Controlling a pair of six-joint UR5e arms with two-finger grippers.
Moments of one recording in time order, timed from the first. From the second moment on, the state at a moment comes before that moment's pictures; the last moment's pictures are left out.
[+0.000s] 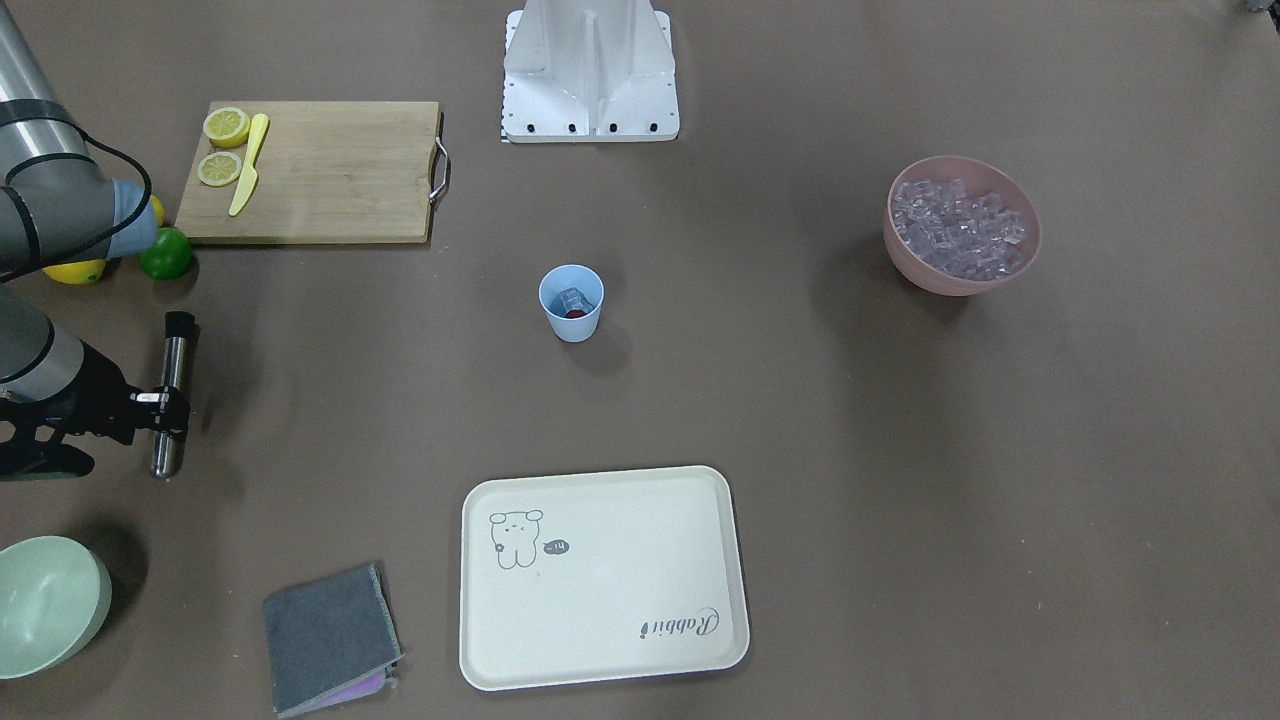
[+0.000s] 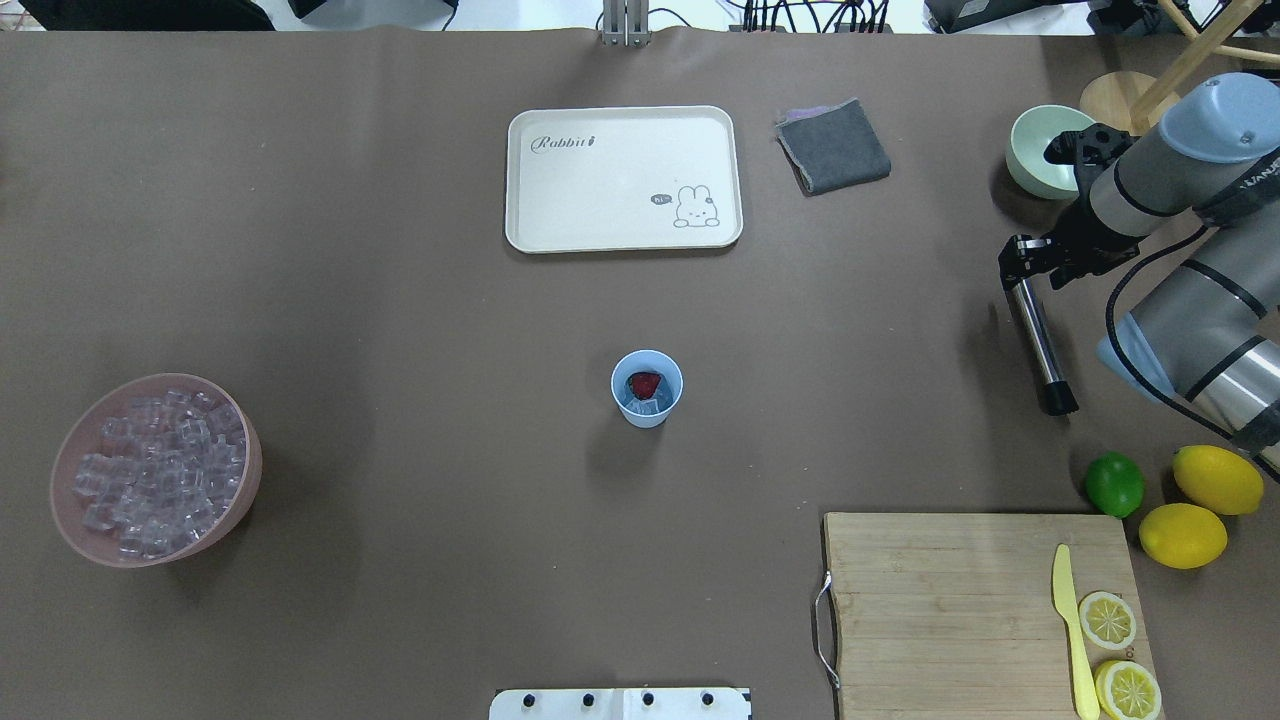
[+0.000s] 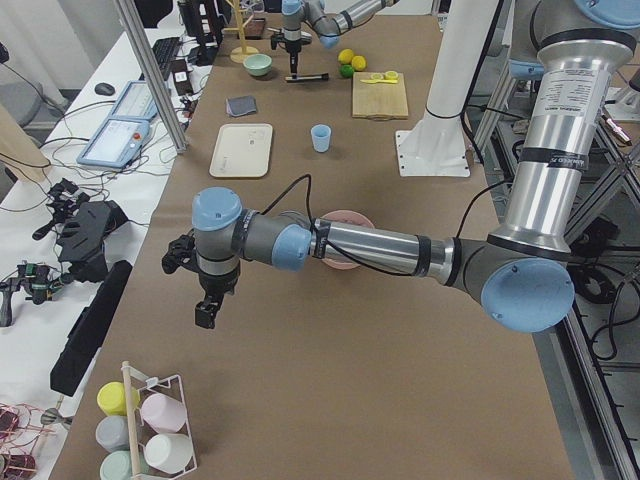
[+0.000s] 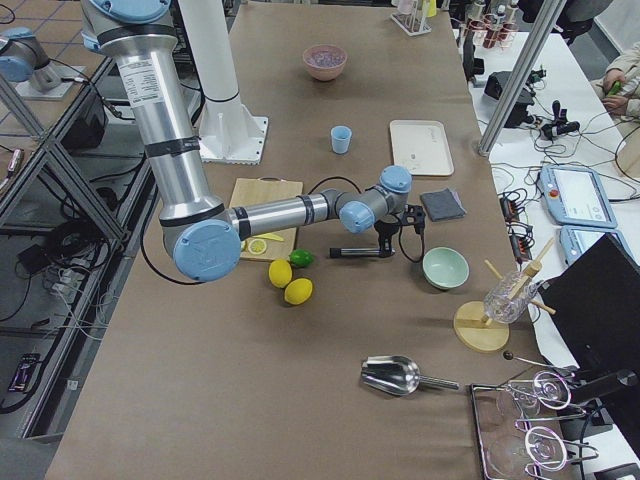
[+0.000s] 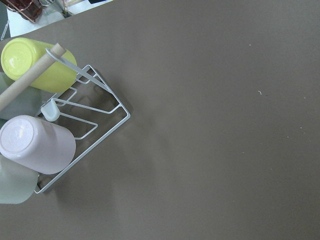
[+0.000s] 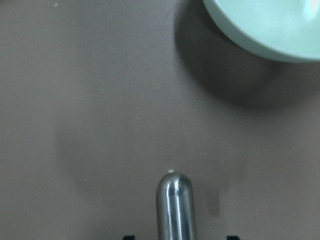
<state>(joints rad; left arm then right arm) -1.54 -1.75 -1.54 -1.70 -2.20 0.06 1.01 -1.30 1.44 -1.19 2.17 0.73</state>
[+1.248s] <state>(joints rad) -1.54 -1.74 -1.55 -1.69 -2.21 0.06 1.61 -1.56 1.51 -1.44 2.42 0.03</state>
